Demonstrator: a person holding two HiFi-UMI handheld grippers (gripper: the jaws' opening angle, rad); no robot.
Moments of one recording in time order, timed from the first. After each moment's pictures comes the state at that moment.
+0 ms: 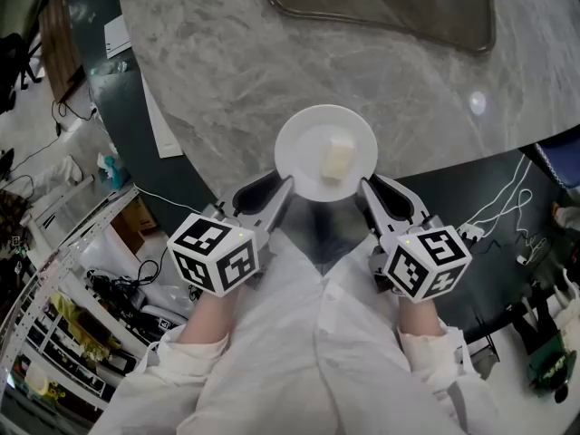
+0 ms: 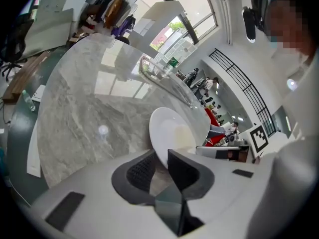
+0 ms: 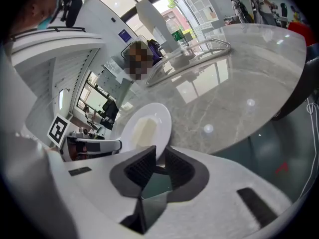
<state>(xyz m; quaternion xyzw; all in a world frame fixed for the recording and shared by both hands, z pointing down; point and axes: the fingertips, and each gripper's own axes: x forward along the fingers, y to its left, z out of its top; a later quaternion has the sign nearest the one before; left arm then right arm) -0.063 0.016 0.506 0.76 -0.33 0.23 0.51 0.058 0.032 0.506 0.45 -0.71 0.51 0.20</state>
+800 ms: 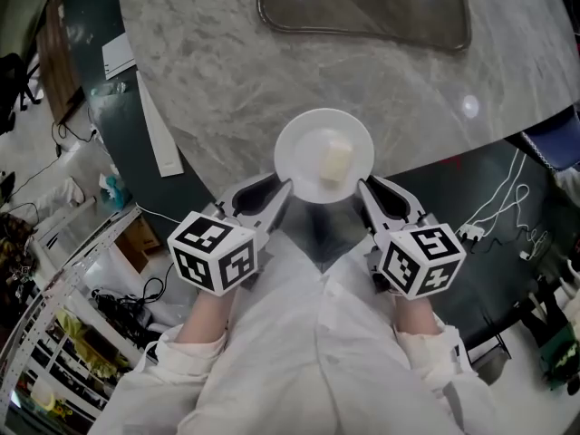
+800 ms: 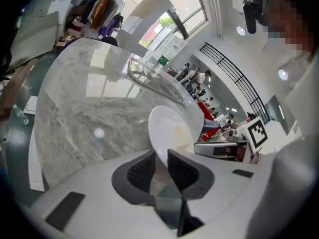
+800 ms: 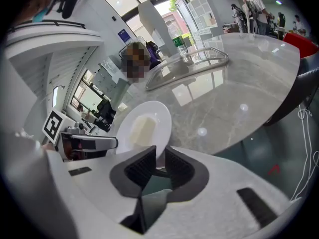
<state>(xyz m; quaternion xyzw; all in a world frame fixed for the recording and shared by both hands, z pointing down) -0.060 0.009 0.488 0.79 -0.29 0.25 0.48 0.060 0.030 0.491 0.48 -0.69 0.49 0.21</state>
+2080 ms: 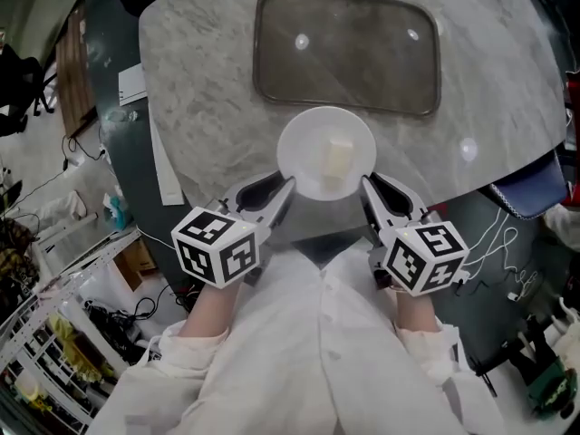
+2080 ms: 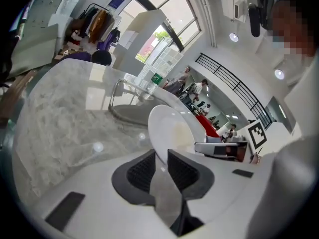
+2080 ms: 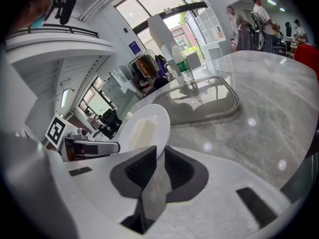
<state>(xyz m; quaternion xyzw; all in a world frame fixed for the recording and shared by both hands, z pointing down) -0.004 -0.092 0.437 0.81 -0.33 0.19 0.44 0.119 -0.083 0.435 0.48 -0.74 0.43 0.17</state>
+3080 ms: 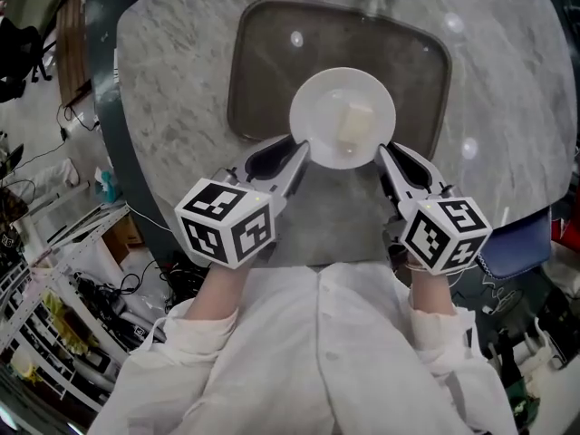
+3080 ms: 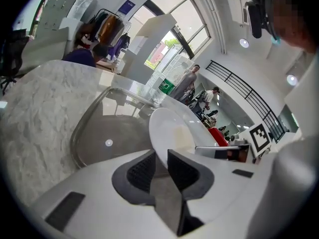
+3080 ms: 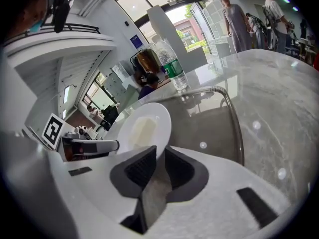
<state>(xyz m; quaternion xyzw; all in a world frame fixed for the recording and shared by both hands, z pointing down) 0.066 -0.235 0.457 0.79 -0.39 0.16 0.45 0.189 -0.235 0.459 0.44 -0.76 0.43 0.20</state>
